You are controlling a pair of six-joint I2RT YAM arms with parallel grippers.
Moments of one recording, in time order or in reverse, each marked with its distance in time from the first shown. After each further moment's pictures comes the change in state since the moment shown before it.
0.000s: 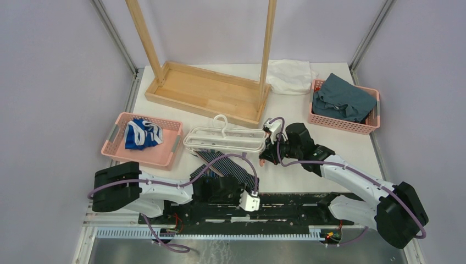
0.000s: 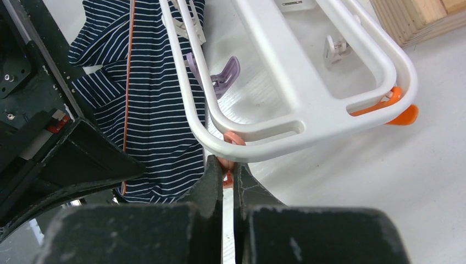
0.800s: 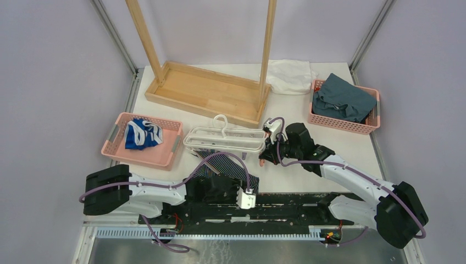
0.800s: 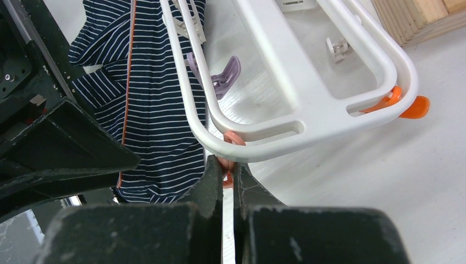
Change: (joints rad) left arm 0.011 -0.098 -0.064 0.093 -0.027 -0.003; right arm 0.000 0.001 0.000 0.001 -0.003 0.001
